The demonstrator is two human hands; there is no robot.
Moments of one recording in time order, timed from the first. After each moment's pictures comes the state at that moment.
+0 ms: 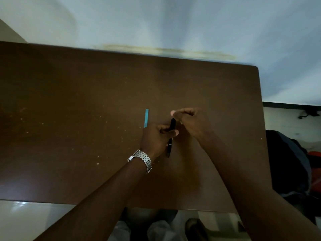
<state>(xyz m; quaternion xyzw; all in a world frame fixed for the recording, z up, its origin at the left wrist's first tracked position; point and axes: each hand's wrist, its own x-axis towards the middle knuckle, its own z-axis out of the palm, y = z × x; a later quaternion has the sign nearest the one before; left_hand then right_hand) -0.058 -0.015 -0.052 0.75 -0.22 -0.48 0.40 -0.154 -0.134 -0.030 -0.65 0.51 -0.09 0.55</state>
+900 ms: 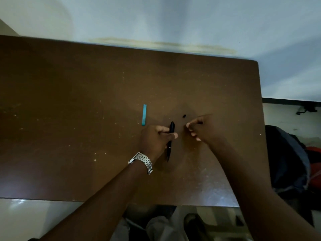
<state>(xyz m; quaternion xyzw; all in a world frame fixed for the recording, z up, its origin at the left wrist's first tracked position) -0.073 -0.006 -0.057 0.78 -0.17 -0.47 0.38 -0.203 -0.143 -0.065 -0.63 0.61 0.01 0.48</state>
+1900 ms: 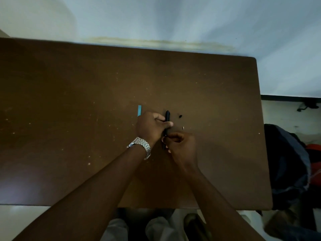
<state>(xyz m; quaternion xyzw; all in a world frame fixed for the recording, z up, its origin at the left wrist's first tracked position) -0.053 -0.046 -0.066 0.83 -0.22 -0.38 0.33 -0.183 -0.053 -0.070 -0.56 0.59 -0.14 0.56</state>
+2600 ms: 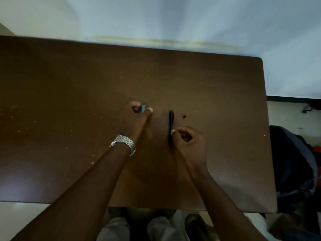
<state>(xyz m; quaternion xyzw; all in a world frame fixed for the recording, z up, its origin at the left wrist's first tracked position) -0.002 -0.025 -0.062 0.87 -0.17 -0.26 0.38 -0.189 -0.057 -0.050 -0.64 0.57 -0.18 0.48</state>
